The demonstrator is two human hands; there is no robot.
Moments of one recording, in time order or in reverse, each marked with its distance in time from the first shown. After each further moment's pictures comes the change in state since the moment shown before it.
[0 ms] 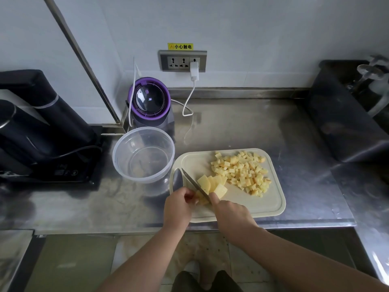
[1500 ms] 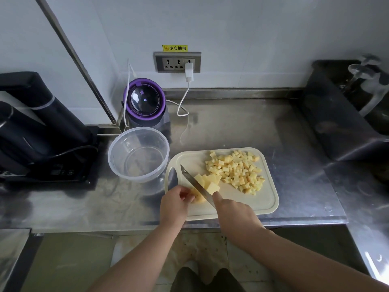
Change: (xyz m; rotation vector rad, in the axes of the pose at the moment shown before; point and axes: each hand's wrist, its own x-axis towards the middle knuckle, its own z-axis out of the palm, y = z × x) left_hand -0.005 0.010 0.002 -0.081 -0.009 -0.118; right_hand -0.023 0.015 -0.014 0.076 0.000 0.001
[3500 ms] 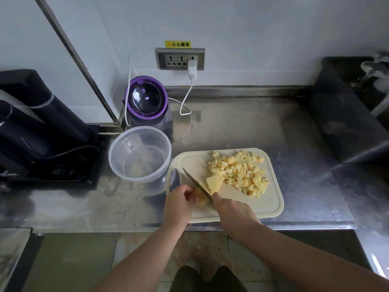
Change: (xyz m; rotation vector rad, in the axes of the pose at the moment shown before) left_hand 0.006 0.004 0.004 0.099 0.014 0.109; right_hand 0.023 0.004 0.002 -0.057 -0.053 -0.018
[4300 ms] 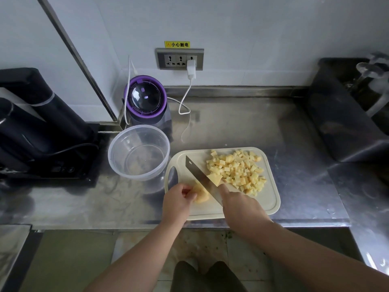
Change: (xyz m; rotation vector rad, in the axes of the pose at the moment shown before) left_hand -0.002 0.000 -0.002 0.014 -0.006 -0.031; right_hand -0.012 0.012 -0.009 0.090 0.103 0.065
